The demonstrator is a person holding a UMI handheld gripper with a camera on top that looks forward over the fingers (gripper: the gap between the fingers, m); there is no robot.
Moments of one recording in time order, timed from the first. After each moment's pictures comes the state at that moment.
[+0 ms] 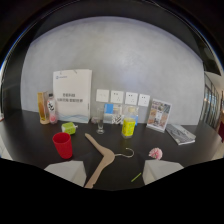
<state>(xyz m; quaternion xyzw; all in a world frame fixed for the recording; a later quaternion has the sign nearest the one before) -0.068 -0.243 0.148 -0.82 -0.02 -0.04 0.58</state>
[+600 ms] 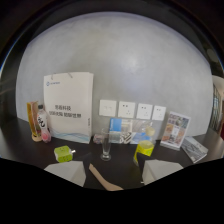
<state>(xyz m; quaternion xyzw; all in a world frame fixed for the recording) -0.107 -0.078 0.171 -0.80 -0.03 -0.03 0.59</state>
